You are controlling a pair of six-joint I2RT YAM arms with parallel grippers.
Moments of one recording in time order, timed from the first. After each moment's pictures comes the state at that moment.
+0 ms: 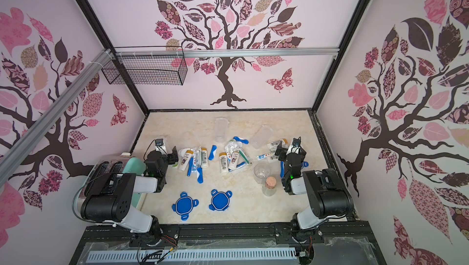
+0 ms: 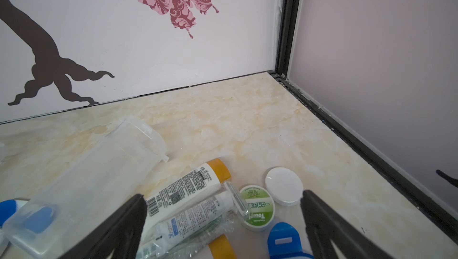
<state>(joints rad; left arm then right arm) -0.03 1.55 0.36 0.88 -0.18 0.00 0.09 1.55 0.28 1.10 0.32 0.13</state>
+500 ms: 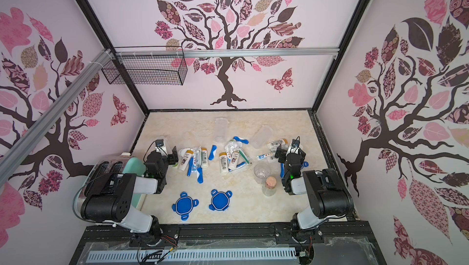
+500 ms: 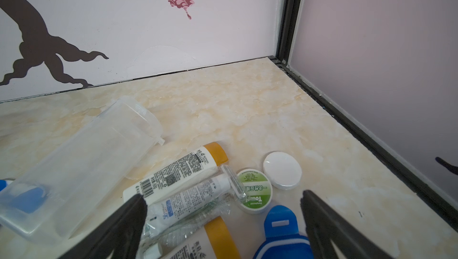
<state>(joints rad) -0.03 1.55 0.34 0.92 -0.16 0.00 0.09 1.55 0.28 1.06 0.31 0.13</state>
